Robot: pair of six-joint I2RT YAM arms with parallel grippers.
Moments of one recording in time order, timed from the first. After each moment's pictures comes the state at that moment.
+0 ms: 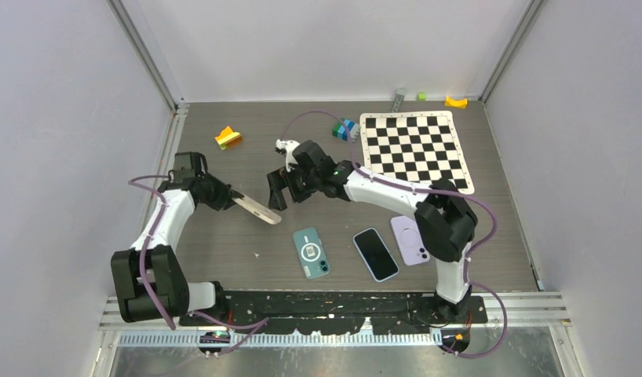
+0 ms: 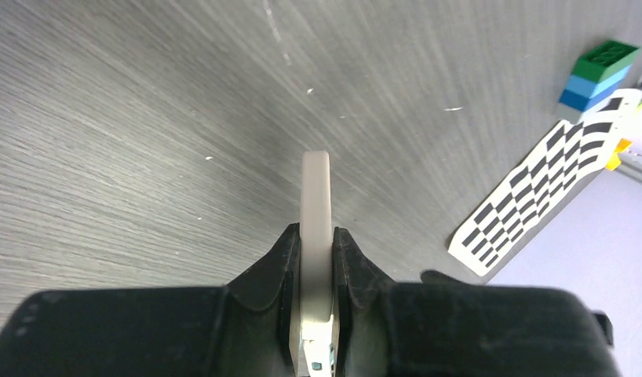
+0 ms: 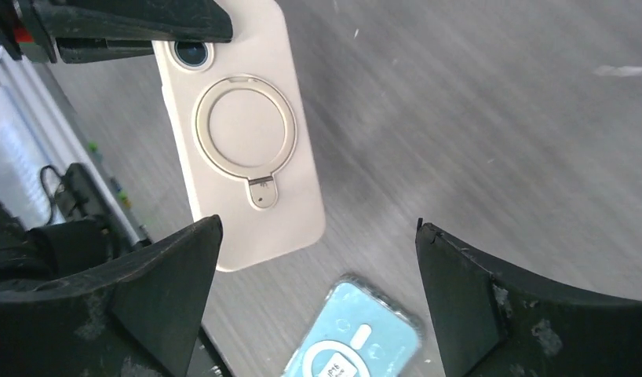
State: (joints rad) left arm 0.12 1.31 0.82 -0.55 0.30 -0.92; right arm 0.88 1.96 1.47 -0.23 -0.30 0.38
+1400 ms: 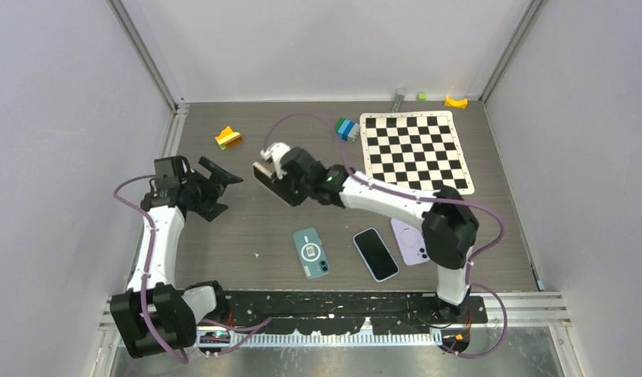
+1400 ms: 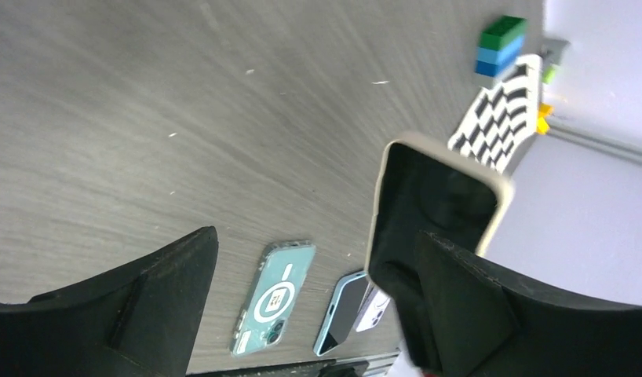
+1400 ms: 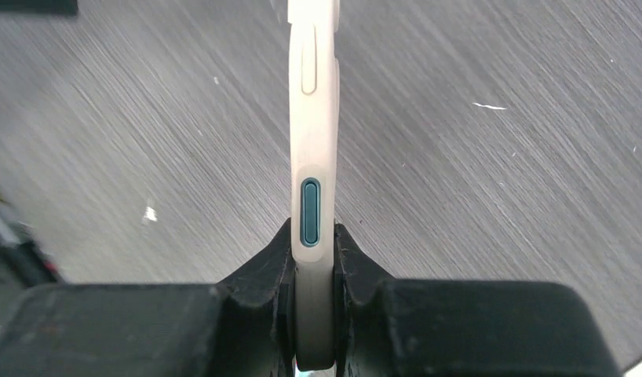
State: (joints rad) left arm 0.20 1.12 0.86 -0.67 0.38 -0.87; right arm 1.02 1.91 1.54 -0.36 0.12 0.06
